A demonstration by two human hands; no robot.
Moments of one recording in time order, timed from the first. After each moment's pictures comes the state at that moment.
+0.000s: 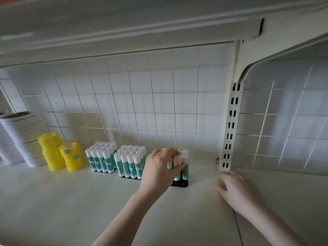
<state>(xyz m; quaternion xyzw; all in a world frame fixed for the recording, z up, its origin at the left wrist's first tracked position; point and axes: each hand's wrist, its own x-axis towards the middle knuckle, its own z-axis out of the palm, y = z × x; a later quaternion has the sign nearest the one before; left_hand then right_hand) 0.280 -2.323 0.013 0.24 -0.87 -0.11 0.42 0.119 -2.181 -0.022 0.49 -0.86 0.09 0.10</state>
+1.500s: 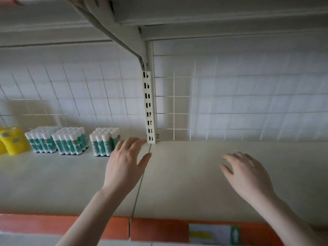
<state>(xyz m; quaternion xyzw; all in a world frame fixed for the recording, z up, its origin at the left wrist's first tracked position) 0.248 -2.148 0.014 0.26 -0.89 0.00 0.38 0.046 -1.943 -0.003 0.40 -0.89 0.12 0.20</state>
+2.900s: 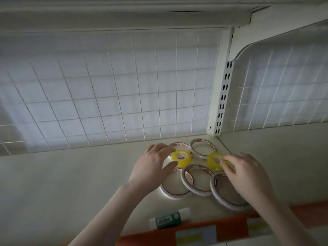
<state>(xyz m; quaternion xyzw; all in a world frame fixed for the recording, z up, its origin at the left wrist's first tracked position) -0.227 -1.699 0.005 0.10 -0.95 -0.16 0.24 -0.357 -1.493 -0.020 0.35 -0.87 0.21 0.29</state>
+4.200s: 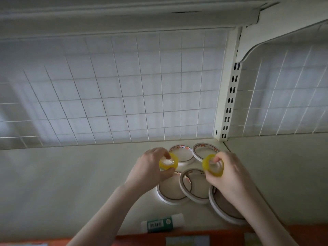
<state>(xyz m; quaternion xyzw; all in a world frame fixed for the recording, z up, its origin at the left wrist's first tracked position) -0.236 -1.700 -0.002 0.16 -0.94 -0.19 0.25 -0.360 -1.520 -0.025 0.36 -0.83 0.37 0.20</state>
